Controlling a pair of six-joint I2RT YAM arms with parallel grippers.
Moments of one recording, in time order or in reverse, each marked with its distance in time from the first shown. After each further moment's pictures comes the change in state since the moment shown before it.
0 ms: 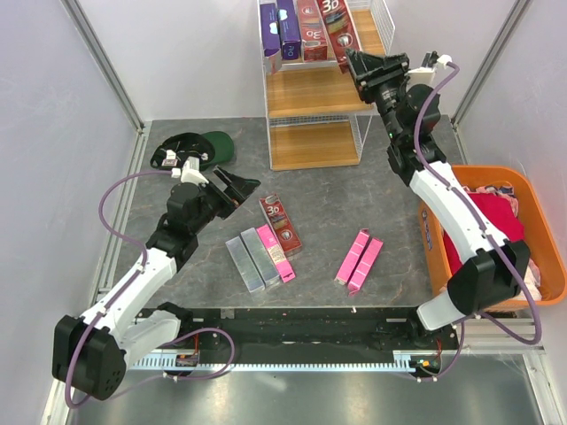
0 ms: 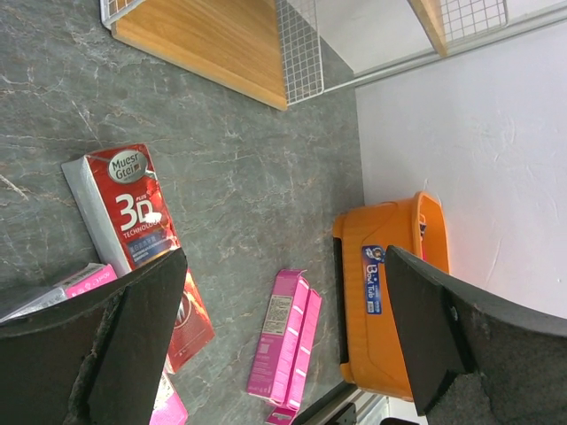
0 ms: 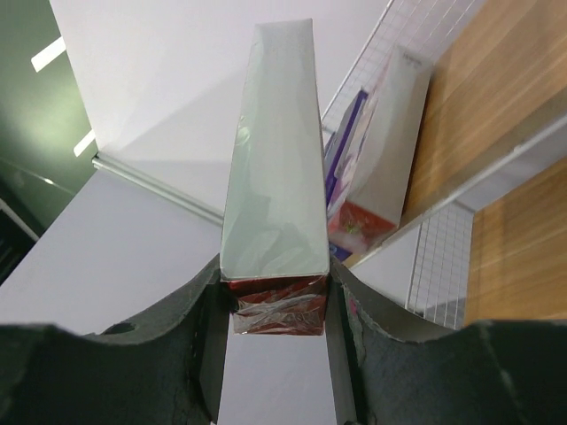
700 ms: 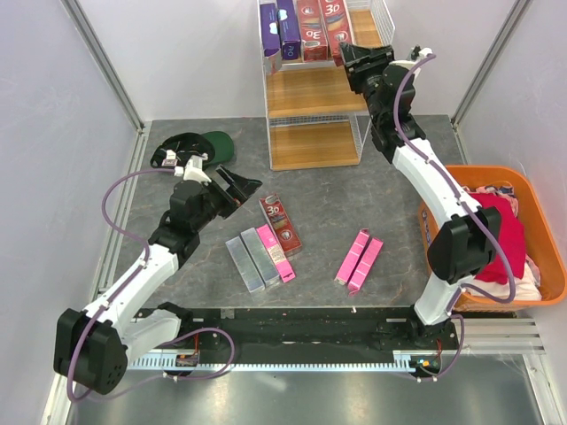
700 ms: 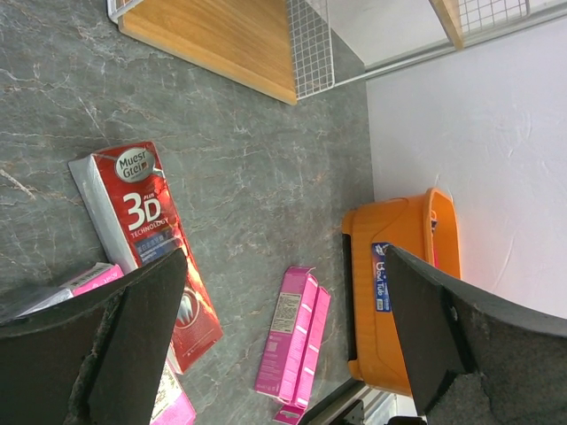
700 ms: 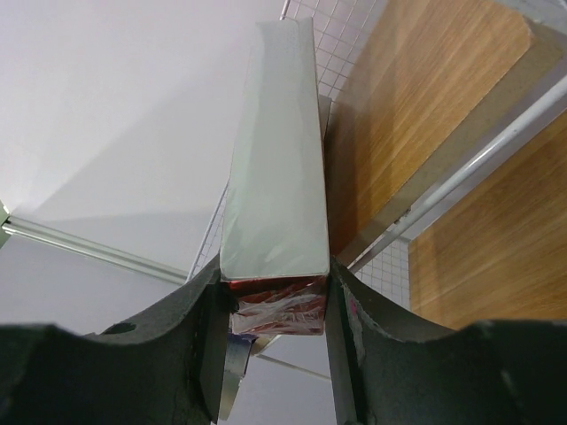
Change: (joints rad) left arm 0.000 0.037 0.014 -0.005 0.008 0.018; right arm -0.002 0.250 0.235 -0.109 0.149 0.013
